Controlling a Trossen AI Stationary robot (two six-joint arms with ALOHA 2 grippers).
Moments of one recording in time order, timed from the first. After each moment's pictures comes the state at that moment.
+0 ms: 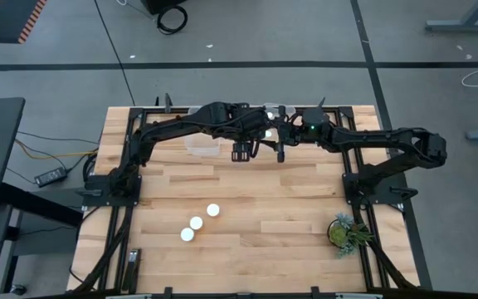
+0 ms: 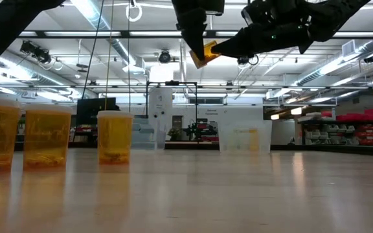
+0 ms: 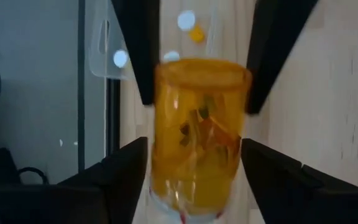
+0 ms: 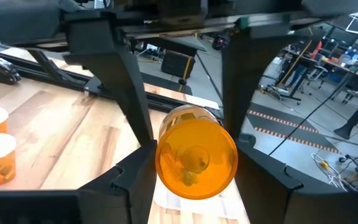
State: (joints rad) left arm 0.16 2.14 2.34 -1.31 -0.34 0.28; right arm -0.39 1.28 0.69 0.47 -0.27 -0.37
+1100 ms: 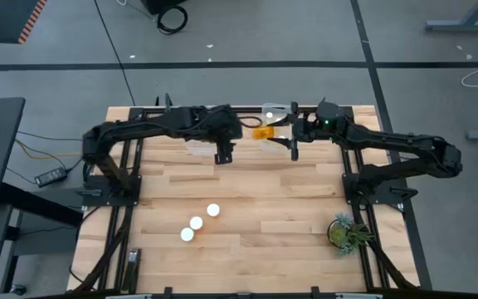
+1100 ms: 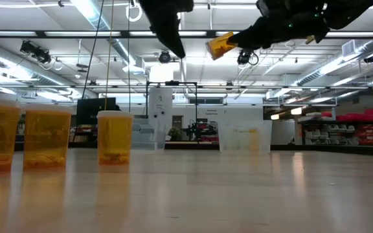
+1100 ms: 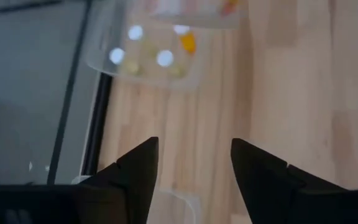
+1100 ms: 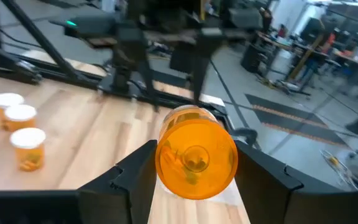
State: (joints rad) left arm 0.19 1.69 1.64 -0.85 -0.22 0.25; right arm -0.44 1.09 0.69 0.24 -0.36 -0.37
